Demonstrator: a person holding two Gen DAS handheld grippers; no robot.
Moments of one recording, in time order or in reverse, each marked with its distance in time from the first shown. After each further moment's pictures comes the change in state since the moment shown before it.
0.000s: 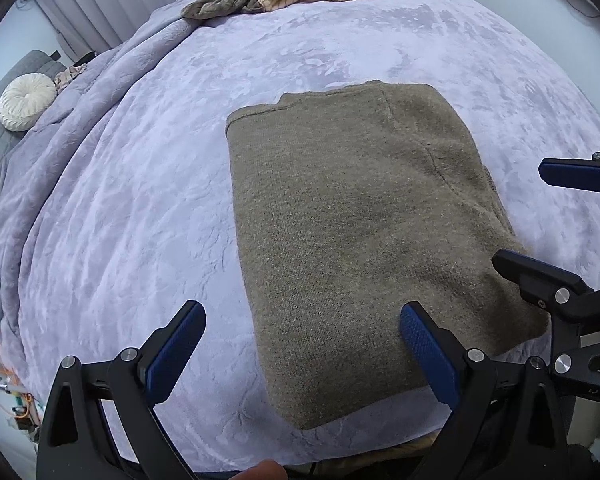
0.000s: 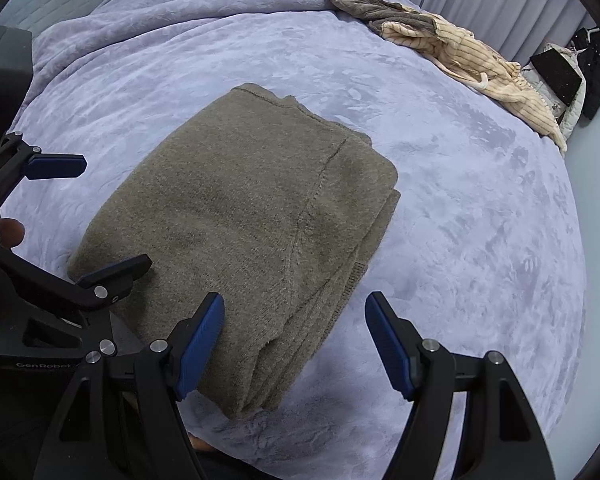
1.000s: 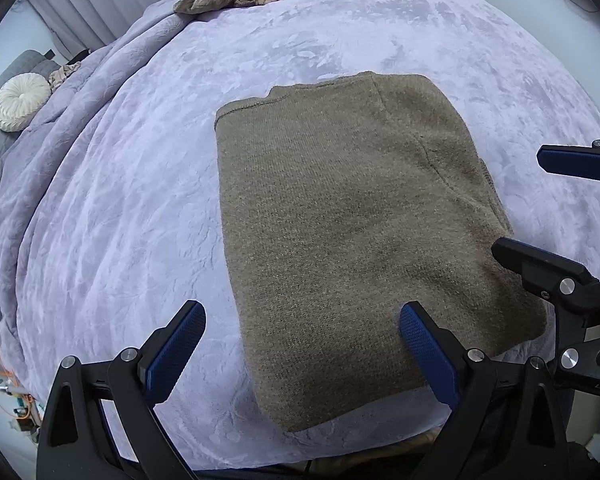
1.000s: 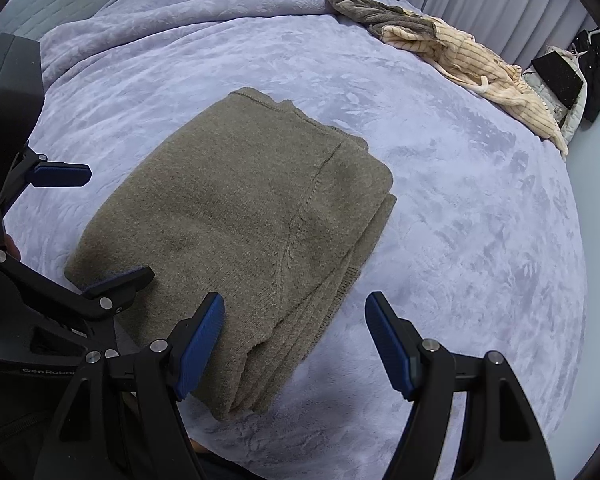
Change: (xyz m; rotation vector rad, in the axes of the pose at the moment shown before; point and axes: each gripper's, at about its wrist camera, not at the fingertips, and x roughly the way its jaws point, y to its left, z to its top) left arm 0.006 -0.006 0.002 0.006 0.025 -0.007; right arm 0.000 -0.005 0.002 -0.002 -0.014 0.009
